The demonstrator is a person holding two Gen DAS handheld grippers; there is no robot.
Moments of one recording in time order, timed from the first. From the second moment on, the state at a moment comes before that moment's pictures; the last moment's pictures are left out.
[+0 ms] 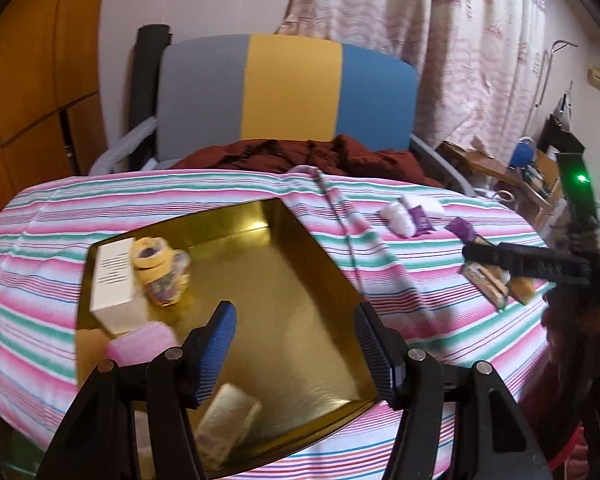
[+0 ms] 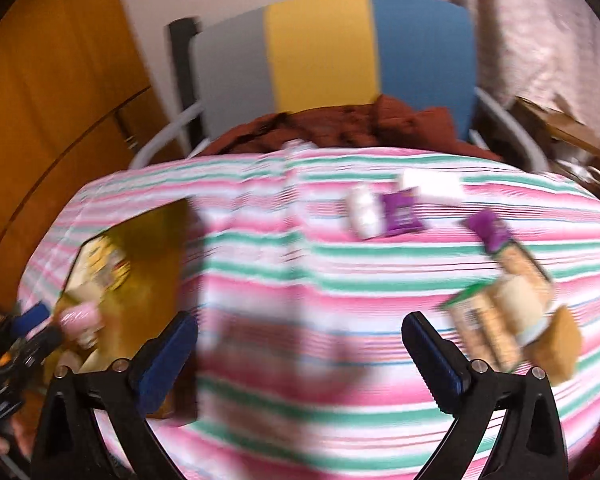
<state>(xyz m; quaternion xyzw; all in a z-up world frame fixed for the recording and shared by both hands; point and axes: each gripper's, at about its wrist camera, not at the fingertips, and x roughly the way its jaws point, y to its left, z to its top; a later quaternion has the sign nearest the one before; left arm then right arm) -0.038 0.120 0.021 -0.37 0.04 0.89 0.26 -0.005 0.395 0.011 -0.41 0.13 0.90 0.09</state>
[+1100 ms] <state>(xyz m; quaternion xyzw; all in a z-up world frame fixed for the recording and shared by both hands) -0.151 0.350 -0.030 -0.49 0.04 0.81 0.34 0.038 0.548 -0.013 -0.33 0.34 0.85 0.20</state>
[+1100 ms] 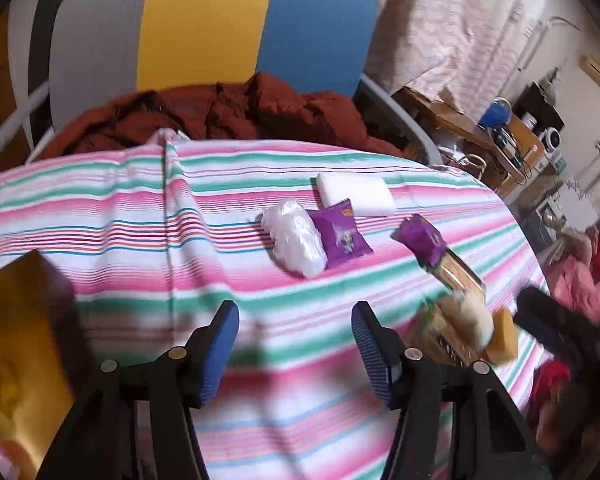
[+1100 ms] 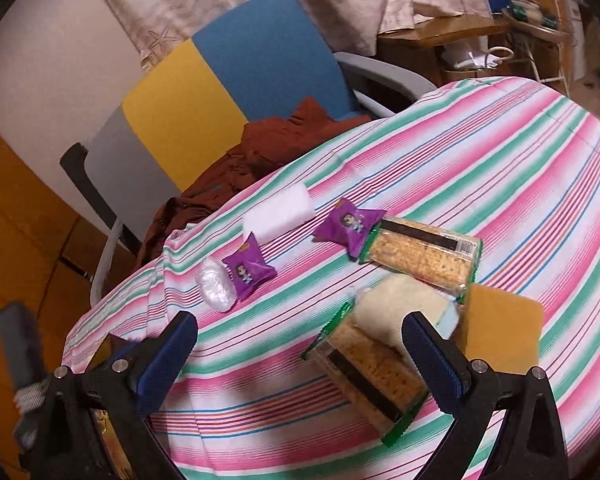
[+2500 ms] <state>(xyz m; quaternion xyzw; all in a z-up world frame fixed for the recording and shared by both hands) -0.134 0.352 -0.094 -0.49 0.02 0.81 0.32 -0.023 0.520 -0.018 -0.41 0.24 0.87 0.14</state>
